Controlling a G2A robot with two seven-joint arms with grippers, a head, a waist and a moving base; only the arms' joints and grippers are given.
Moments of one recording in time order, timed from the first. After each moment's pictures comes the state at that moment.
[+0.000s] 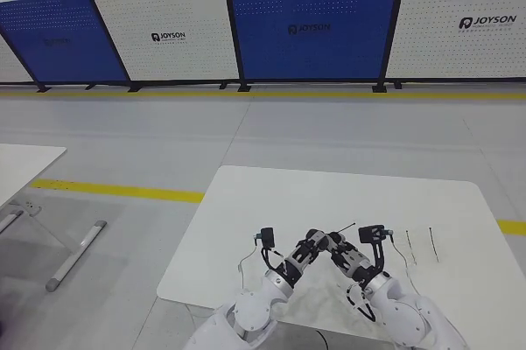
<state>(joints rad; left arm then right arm) 1.49 -1.34 -0.98 -1.57 -0.10 -0.27 0.04 -1.41 -1.28 1.10 -1.57 -0.68 -0.26 0.27</state>
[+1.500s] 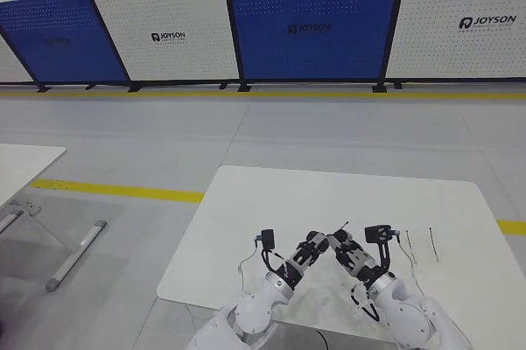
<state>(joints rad) 1.49 -1.34 -0.98 -1.56 -0.07 -0.26 0.06 -1.42 -1.27 1.12 -1.58 -0.69 -0.26 0.26</state>
